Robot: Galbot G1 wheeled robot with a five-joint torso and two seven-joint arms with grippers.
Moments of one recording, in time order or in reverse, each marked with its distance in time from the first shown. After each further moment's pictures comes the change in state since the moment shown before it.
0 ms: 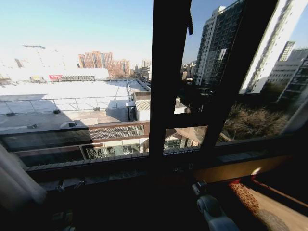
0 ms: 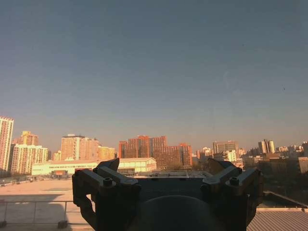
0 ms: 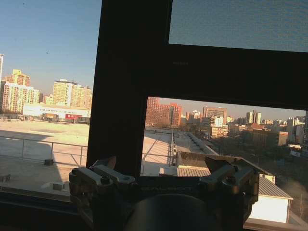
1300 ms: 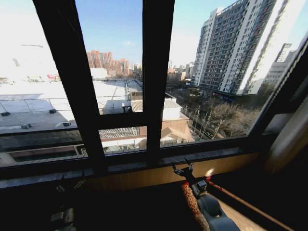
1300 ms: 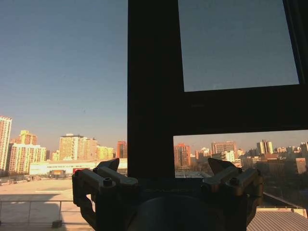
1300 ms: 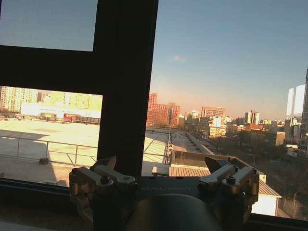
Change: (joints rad) left arm 0.000 0.000 0.000 0.000 0.000 0.000 0.000; right arm 0.000 0.000 0.000 0.000 0.000 0.000 0.000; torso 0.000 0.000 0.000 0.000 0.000
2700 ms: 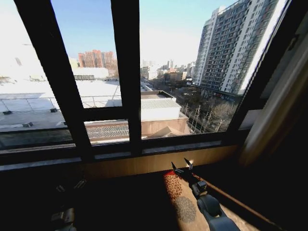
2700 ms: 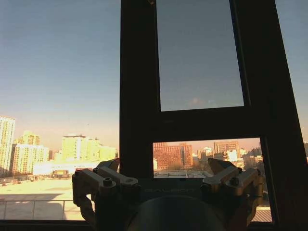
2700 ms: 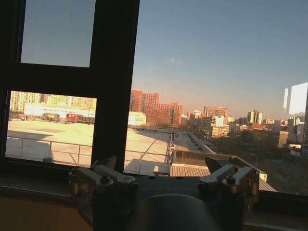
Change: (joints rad) left arm 0.000 0.000 0.000 0.000 0.000 0.000 0.000; right arm 0.000 0.000 0.000 0.000 0.000 0.000 0.000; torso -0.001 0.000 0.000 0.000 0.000
